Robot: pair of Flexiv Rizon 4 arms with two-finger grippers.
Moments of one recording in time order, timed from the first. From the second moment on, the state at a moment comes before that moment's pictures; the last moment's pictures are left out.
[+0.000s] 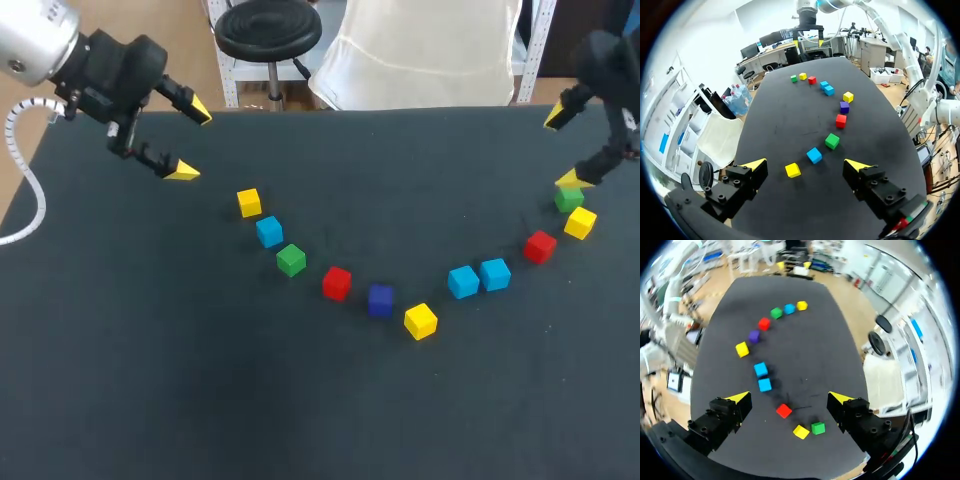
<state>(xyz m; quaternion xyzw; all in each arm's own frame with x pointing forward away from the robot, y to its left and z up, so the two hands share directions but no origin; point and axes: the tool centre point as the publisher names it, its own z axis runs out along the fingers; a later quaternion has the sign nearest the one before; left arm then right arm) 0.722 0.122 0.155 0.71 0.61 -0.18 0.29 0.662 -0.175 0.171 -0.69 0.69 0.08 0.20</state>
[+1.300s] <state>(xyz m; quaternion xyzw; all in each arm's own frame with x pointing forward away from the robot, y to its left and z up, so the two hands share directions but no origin) 0.722 0.122 0.155 0.71 0.61 -0.18 0.29 0.621 -0.127 0.114 -0.83 0.55 0.05 0.05</state>
